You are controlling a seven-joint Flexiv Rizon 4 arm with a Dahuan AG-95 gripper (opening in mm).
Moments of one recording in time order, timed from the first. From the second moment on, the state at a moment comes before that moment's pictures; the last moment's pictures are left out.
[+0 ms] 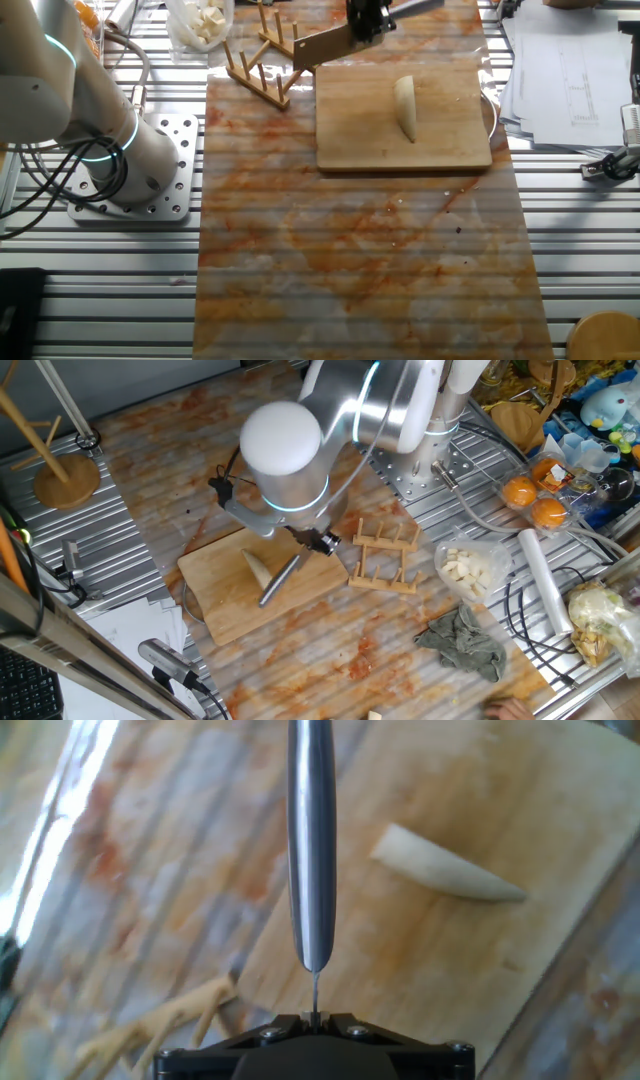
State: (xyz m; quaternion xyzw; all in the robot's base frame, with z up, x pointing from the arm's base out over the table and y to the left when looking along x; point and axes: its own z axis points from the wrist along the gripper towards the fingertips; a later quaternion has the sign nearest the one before) arm 0.424 0.174 0.143 0.19 -0.98 0.03 0.10
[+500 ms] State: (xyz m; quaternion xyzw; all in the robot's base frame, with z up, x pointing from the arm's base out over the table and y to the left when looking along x) arm 0.443 0.174 0.110 0.15 -0.99 0.03 0.08
